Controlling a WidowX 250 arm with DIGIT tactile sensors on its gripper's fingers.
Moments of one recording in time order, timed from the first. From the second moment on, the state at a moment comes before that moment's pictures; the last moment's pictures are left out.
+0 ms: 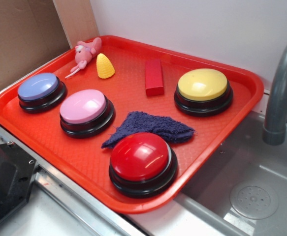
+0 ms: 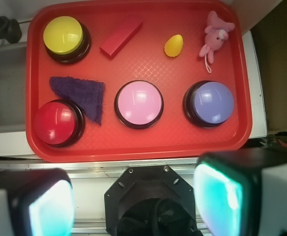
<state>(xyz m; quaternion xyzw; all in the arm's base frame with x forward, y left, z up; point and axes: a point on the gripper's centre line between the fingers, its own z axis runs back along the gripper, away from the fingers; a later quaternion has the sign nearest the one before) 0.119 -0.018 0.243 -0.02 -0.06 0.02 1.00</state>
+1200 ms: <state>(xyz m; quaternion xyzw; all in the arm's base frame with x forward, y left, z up) 0.223 -0.061 0.164 0.01 -0.13 0.29 0.95</state>
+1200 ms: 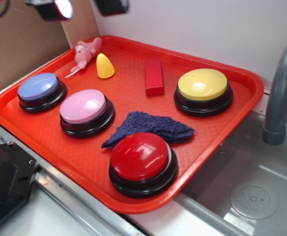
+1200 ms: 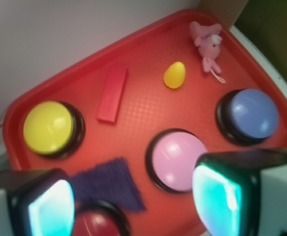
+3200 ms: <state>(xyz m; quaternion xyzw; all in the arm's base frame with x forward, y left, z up) 0.320 -0.029 0.020 0.06 -0.06 0.38 0.92</state>
